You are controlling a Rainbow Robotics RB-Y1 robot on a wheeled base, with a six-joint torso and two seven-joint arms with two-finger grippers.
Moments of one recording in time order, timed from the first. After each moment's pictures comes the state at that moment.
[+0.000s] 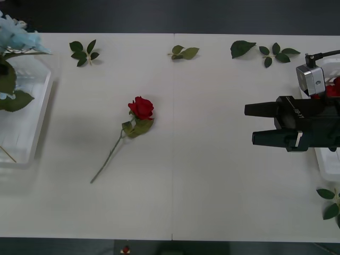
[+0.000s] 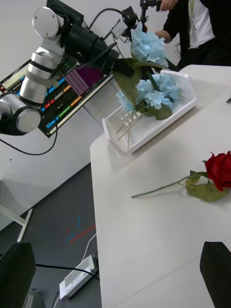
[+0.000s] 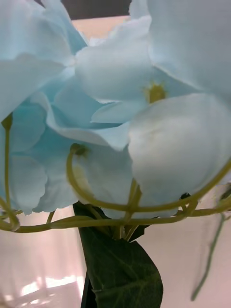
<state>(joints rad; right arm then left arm) -0.16 -0.89 0.06 -1.79 -2.25 1.23 2.55 -0.46 0.83 0.38 -1.72 0.98 1.59 -1.72</state>
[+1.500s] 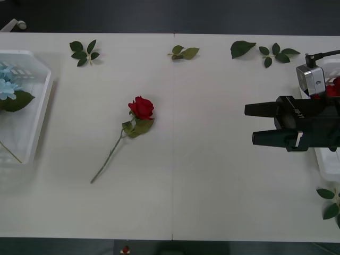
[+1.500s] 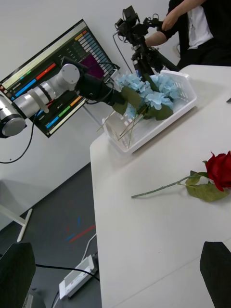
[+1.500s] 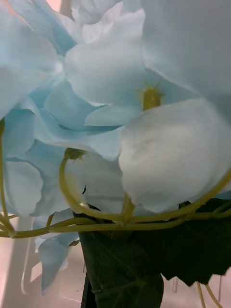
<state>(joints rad) -0.16 -0.89 0.06 -1.79 -2.25 1.23 2.55 -0.21 0.96 0.31 -1.20 1.00 0.94 -1.91</state>
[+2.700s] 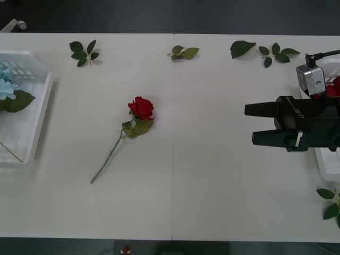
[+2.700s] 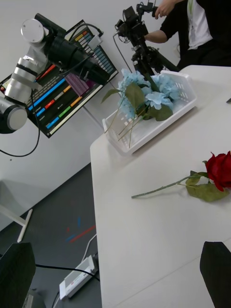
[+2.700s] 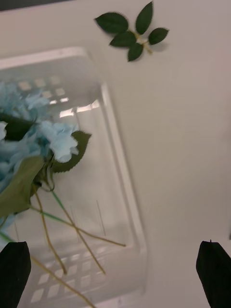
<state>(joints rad) -0.16 -0.89 0.06 -1.79 -2.25 1.23 2.55 -0.26 0.96 0.61 -1.64 1.19 1.63 -1.99</state>
